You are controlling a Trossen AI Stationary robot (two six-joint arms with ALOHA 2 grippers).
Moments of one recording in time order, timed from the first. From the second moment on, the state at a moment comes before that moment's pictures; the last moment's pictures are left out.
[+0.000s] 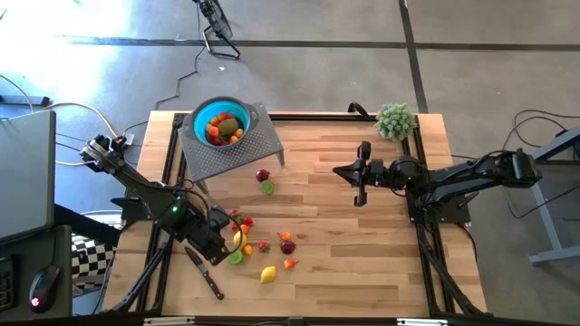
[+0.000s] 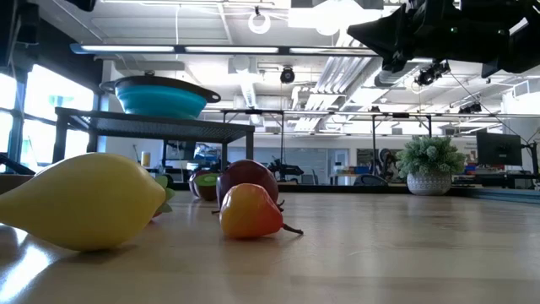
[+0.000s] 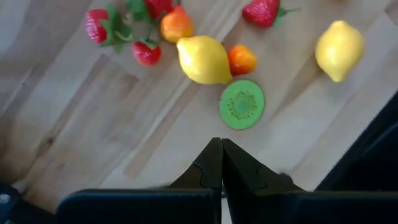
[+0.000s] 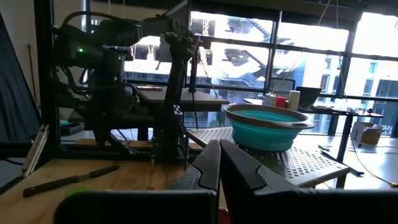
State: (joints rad) left arm -0.64 1.30 1.07 -1.03 -0.12 -1.31; right arm -0.08 1.07 0.27 1.00 0.00 -0.07
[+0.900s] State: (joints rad) left arm -0.64 1.32 1.07 -0.99 -0.07 -1.40; right arm -0.08 1.07 0.27 0.95 0.00 -0.03
